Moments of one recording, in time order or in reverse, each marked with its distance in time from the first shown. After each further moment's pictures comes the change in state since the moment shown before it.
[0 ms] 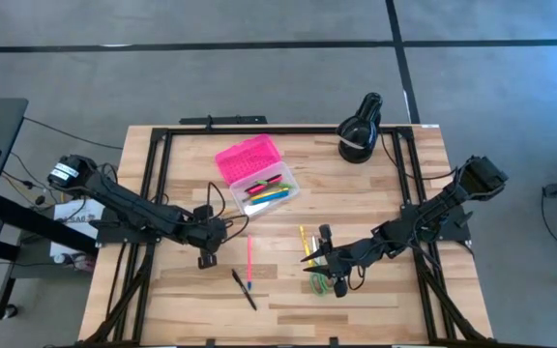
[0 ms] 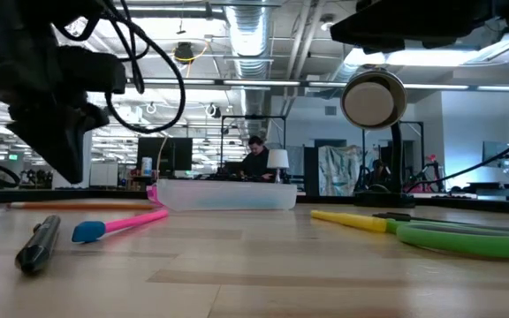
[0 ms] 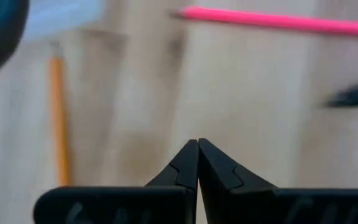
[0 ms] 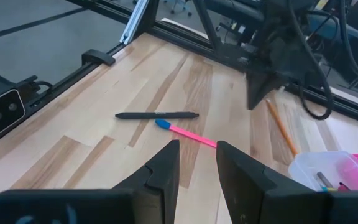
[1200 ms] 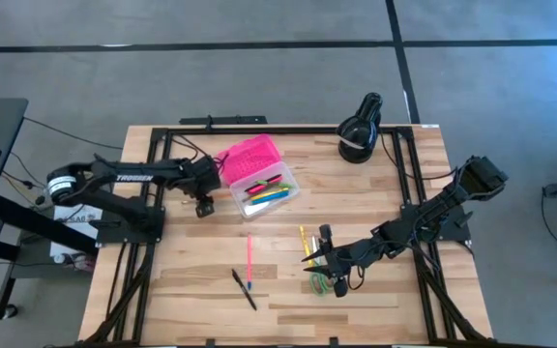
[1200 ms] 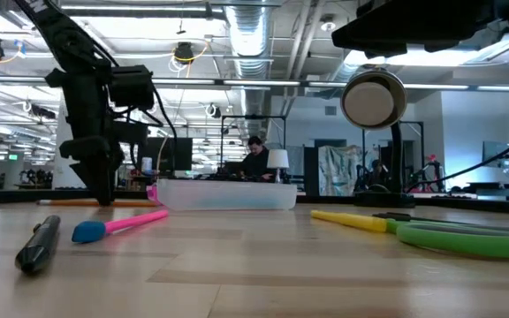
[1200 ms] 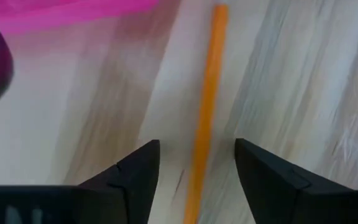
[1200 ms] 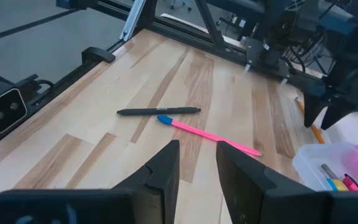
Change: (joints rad) left arm 0.846 0.002 -0.117 0.074 0.268 0.655; right arm 0.000 0.000 0.000 -0.018 0.000 0.035
